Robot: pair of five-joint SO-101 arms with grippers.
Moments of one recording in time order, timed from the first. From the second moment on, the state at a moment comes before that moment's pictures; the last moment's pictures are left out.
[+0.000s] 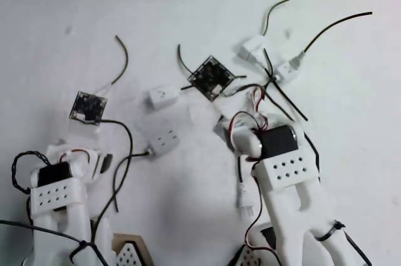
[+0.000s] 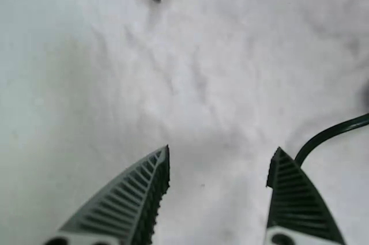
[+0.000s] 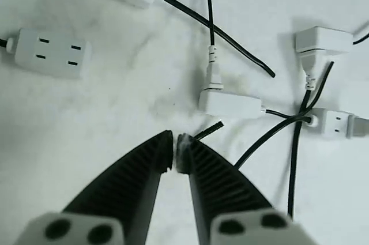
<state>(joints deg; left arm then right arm) -23.2 -52.5 75.3 48.7 -31.3 -21.3 -40.1 40.1 62.3 31.8</state>
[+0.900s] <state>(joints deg) -23.2 -52.5 75.3 48.7 -31.3 -18.1 -5.9 47.1 58.8 31.4</state>
